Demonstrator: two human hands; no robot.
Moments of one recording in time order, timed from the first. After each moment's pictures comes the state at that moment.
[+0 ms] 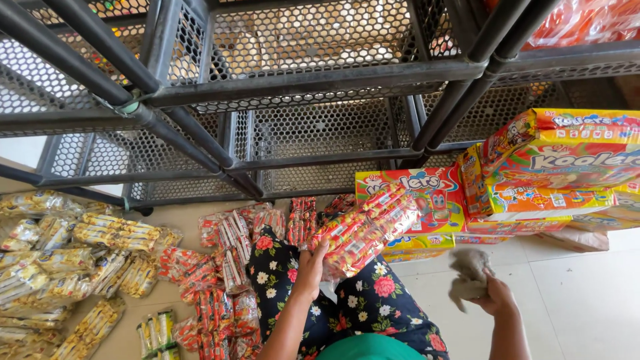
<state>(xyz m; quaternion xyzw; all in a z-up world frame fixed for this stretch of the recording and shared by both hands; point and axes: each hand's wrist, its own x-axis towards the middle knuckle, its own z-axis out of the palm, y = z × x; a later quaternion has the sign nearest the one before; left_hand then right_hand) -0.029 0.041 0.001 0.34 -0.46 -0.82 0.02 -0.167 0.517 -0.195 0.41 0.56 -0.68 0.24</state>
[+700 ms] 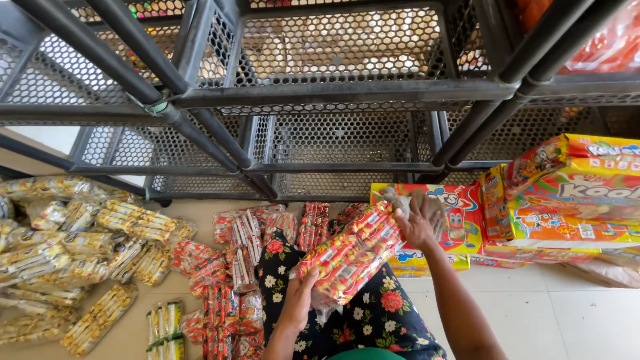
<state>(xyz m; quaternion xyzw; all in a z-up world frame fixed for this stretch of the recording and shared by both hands) 0.024 0.022 0.001 0.30 -0.42 -0.85 0.05 -0.275 0.241 -0.116 -0.18 0.94 -0.20 0.19</state>
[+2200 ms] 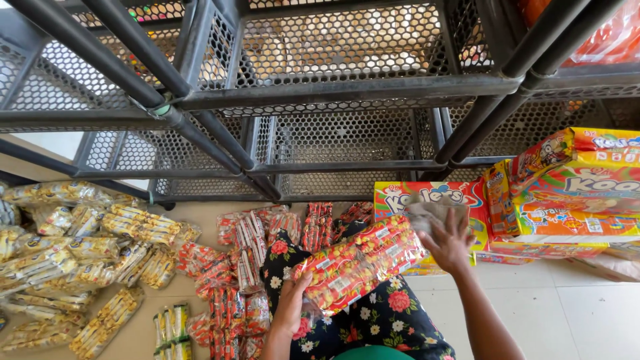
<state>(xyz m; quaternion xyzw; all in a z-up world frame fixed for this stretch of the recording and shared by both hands) 0.048 -0.005 -0.014 0.39 -0.40 -0.83 0.02 -0.237 0.312 -0.096 -0.18 0.97 -0.18 0.02</state>
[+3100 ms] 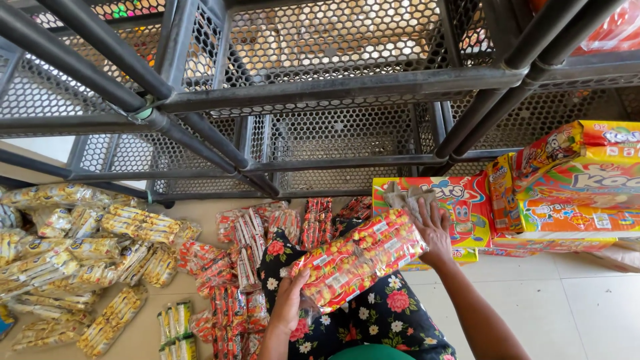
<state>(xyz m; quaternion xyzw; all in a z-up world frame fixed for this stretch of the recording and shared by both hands) 0.034 -0.008 -0.013 0.38 -0.42 -0.82 0.02 -0.248 0.279 -0.148 -0.30 0.95 -0.08 -0.01</state>
